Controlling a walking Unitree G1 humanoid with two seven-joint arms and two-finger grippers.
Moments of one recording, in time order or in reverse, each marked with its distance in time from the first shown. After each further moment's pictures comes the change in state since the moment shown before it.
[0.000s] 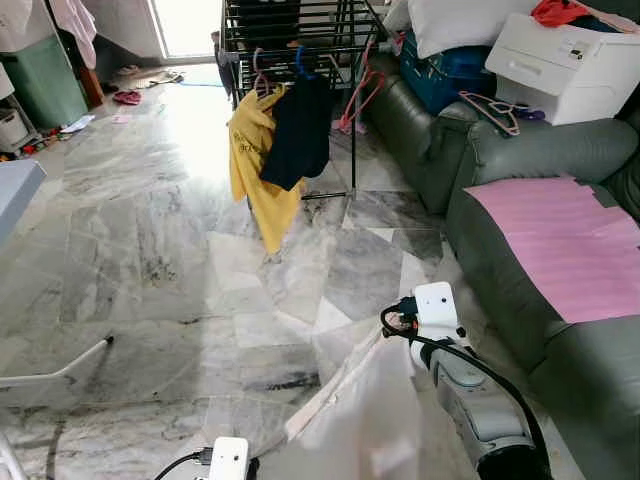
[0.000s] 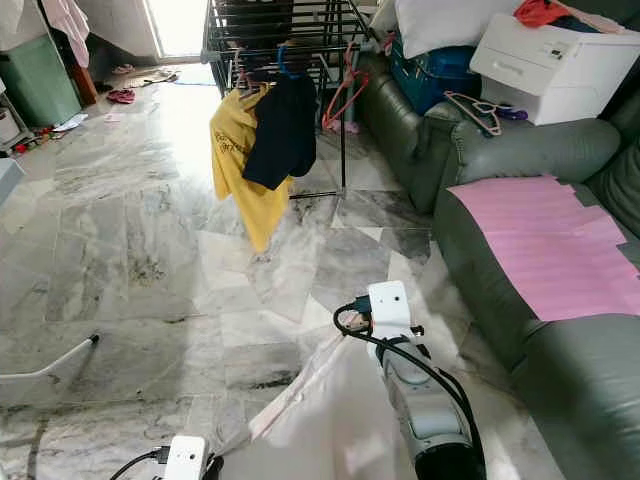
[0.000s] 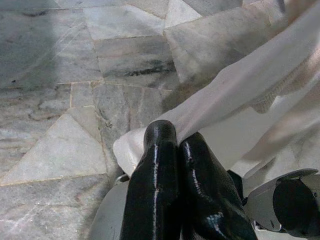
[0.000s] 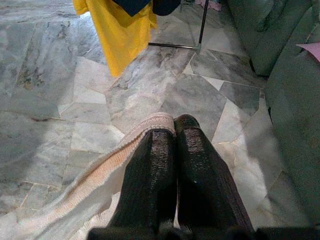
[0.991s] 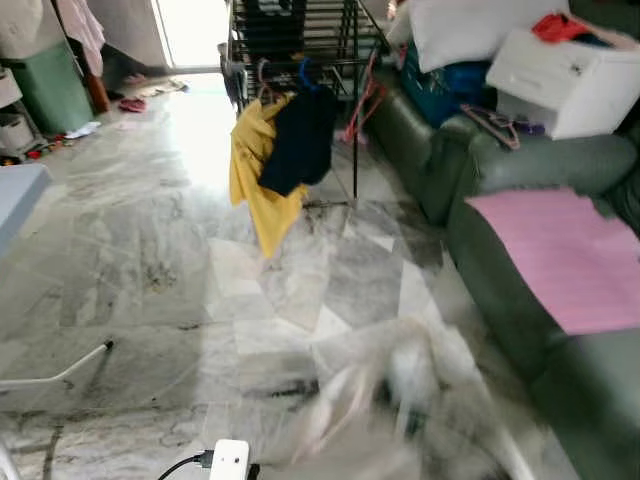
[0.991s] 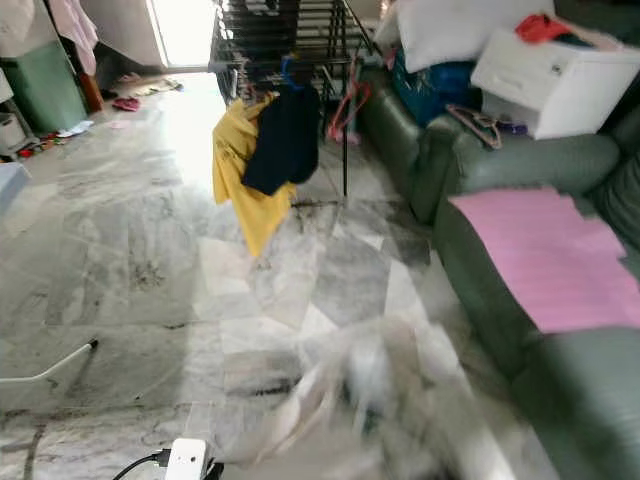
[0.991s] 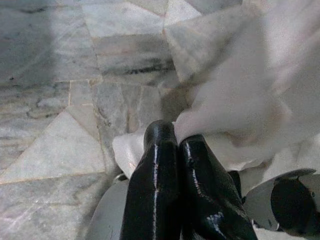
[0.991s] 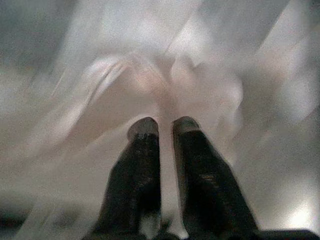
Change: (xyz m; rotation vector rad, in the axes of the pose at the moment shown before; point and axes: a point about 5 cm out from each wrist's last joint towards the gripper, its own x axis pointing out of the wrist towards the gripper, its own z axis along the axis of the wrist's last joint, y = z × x) left arm 0.001 0.000 -0.002 -0.001 0.028 0.000; right arm -0.035 0.041 -0.131 -0.004 0.454 0.184
